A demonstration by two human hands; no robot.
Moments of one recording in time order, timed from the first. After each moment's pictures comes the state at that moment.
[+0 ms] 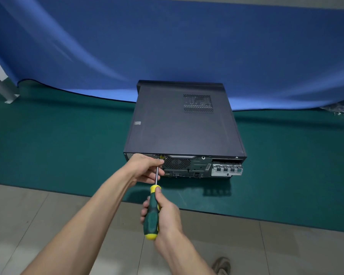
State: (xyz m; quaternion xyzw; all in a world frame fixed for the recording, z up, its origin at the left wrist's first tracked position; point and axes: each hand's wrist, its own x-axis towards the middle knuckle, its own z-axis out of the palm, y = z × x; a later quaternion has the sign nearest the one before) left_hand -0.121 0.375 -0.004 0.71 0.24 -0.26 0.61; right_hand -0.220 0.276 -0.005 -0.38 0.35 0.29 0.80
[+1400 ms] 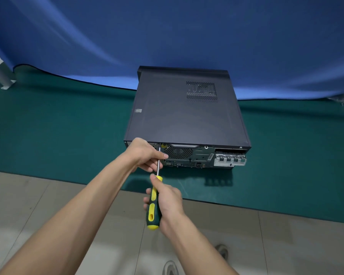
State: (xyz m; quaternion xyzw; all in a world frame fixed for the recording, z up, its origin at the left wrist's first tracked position) left_hand -0.114 0.376 -0.003 0.78 0.21 -0.25 0.53; right_hand -0.209 0.277 -0.008 -0.48 0.33 0.30 0.76
